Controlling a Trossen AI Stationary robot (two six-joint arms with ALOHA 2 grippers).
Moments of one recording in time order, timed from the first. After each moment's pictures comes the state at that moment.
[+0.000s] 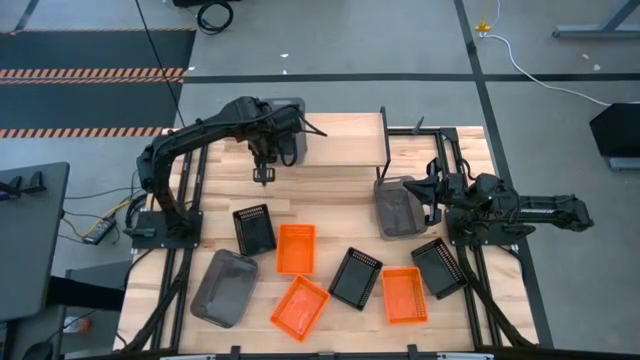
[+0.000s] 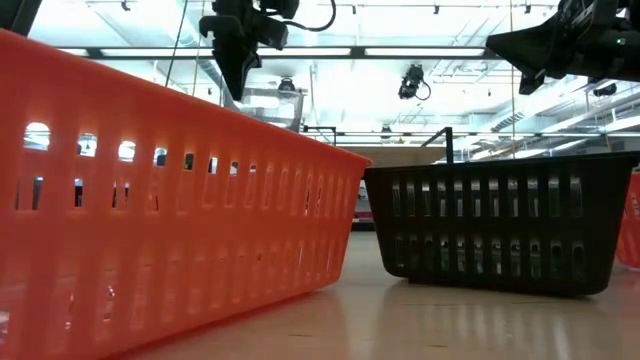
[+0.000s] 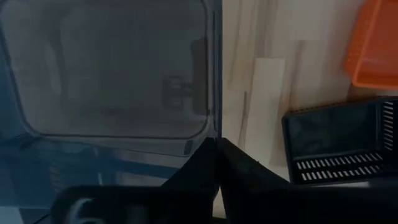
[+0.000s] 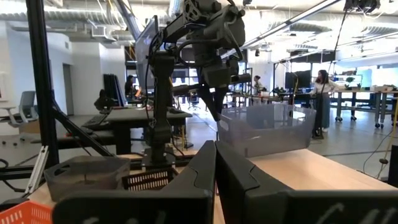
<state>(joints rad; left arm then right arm) 0.39 1.77 1.87 -1.53 -0.17 0.38 -0.11 0.17 0.08 0.34 0.06 -0.02</state>
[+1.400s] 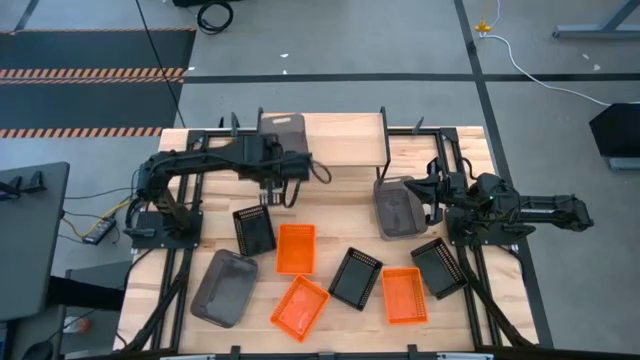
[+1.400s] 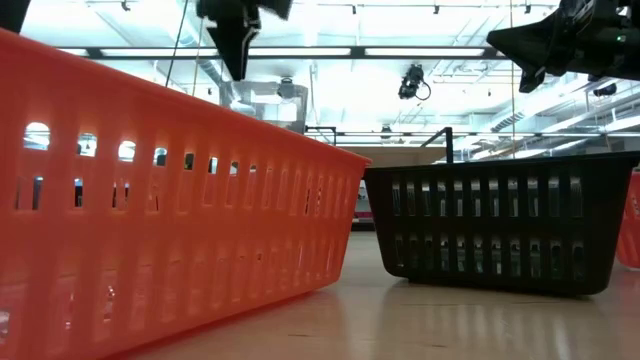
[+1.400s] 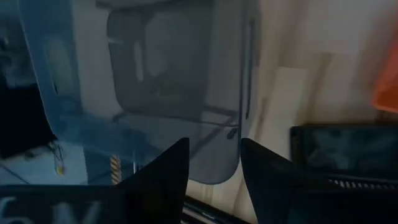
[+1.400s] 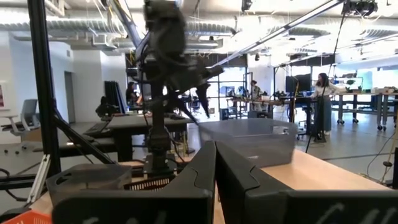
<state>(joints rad) 0.11 1.76 1.87 -1.57 -0.49 0.04 -0.11 0.17 0.08 0.37 0.06 0.00</state>
